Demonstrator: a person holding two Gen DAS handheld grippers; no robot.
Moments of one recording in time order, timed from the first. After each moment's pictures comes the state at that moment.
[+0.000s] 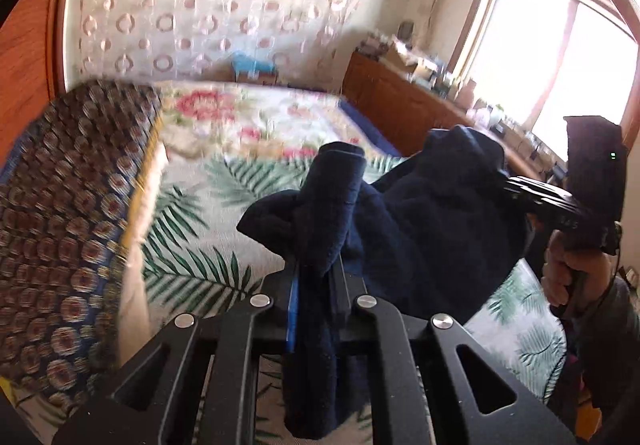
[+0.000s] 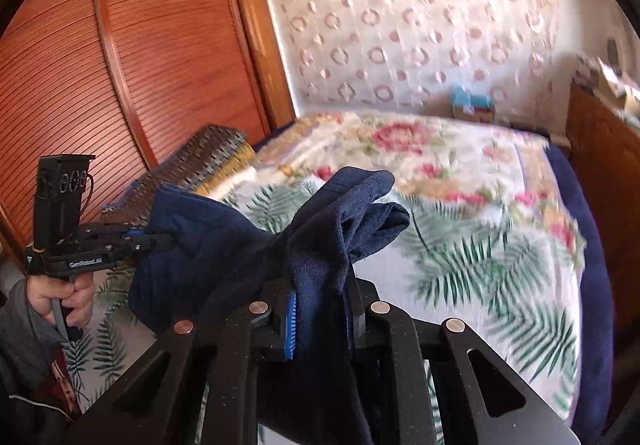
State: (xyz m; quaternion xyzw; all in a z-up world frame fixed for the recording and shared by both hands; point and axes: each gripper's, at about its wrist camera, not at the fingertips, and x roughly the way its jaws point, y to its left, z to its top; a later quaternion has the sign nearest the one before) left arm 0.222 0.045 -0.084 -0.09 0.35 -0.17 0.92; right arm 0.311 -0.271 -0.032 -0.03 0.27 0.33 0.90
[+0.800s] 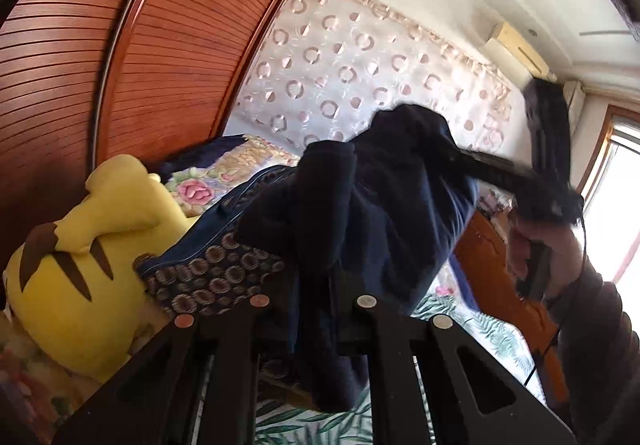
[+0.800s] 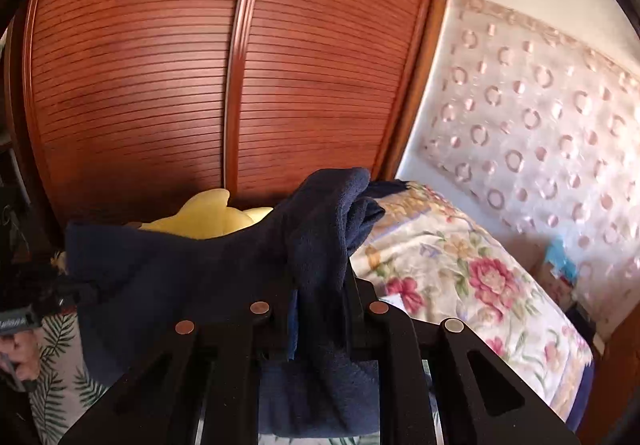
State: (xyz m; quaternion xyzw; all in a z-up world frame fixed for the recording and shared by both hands) left arm 0.142 0.209 -0.080 -0.25 0.19 0.09 0.94; right arm 0.432 0.040 0.041 -0.26 0.16 0.48 0.82
